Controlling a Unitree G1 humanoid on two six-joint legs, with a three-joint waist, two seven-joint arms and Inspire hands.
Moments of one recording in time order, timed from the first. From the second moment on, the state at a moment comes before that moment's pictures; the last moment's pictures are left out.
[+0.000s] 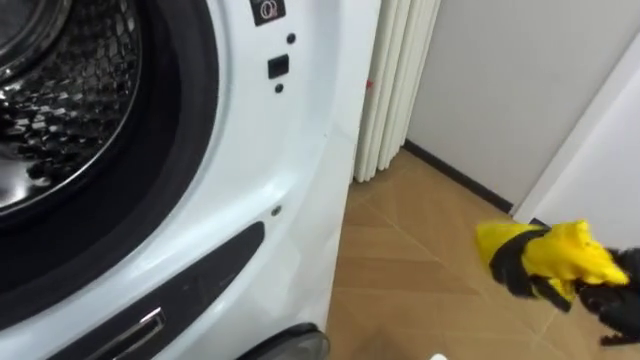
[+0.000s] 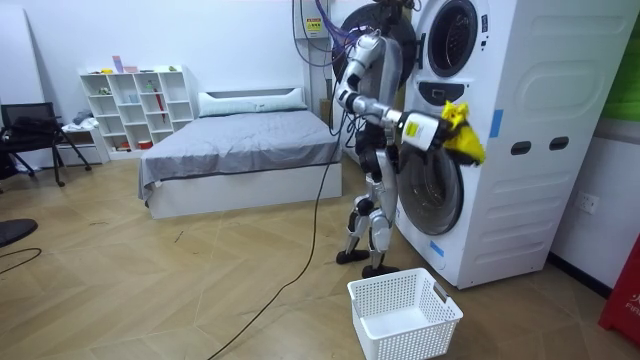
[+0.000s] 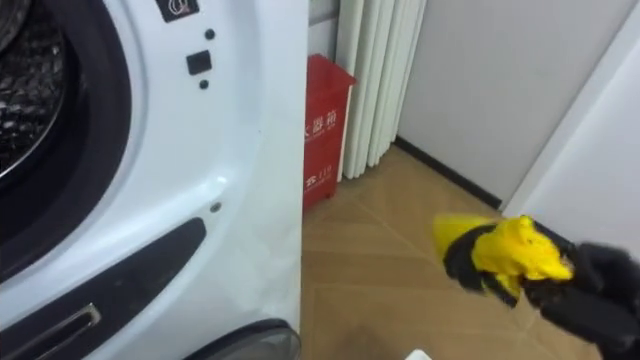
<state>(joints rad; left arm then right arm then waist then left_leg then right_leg) 0.19 0.29 0.01 1.18 -0.01 0.04 0.01 0.29 -0.45 -0.45 0.11 0.50 0.06 0.36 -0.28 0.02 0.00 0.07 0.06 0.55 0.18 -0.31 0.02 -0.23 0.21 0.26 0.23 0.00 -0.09</state>
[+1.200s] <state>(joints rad) -0.01 0.23 -0.25 1.21 -0.15 -0.07 0.02 -0.06 -0.35 -0.13 1.08 0.40 -0.13 0.04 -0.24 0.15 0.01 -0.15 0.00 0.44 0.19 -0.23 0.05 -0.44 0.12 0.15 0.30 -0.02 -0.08</state>
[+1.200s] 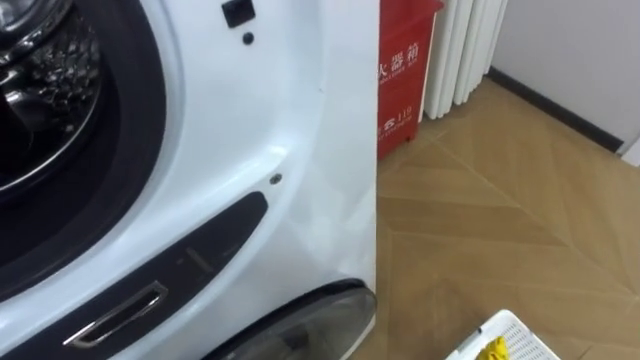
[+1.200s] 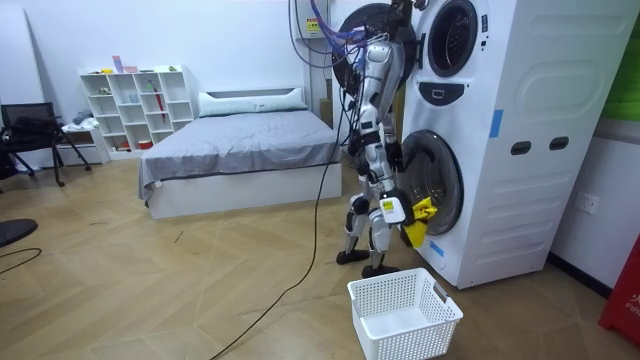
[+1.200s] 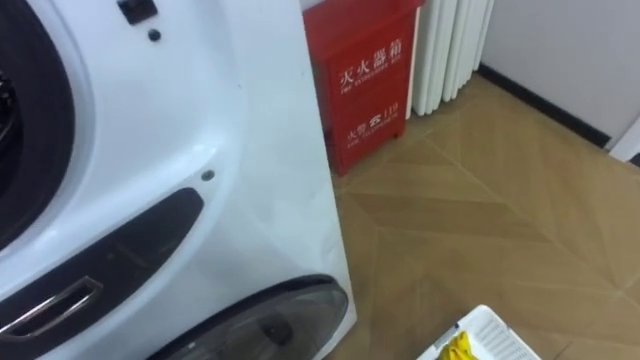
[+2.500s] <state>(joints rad) -0.03 0.21 -0.25 1.24 -0.21 -0.08 0.04 -0.08 -0.40 -0.20 1.01 0.47 -0.17 -0.11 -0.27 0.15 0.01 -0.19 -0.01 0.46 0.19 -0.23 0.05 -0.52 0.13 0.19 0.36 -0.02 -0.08</state>
